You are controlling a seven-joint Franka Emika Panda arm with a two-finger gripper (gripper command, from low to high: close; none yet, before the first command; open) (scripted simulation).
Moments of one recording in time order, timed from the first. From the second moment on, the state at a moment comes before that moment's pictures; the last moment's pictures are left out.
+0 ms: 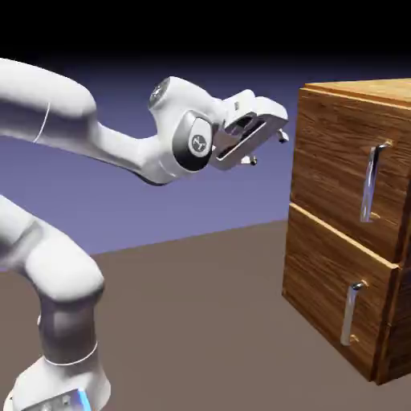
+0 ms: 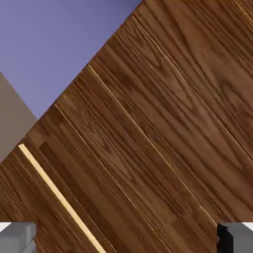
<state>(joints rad) 0.34 -0.75 -0.38 -2.64 -0.84 3.01 0.36</state>
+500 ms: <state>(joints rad) 0.59 -0.88 -0.68 -2.51 -1.49 2.99 0.07</state>
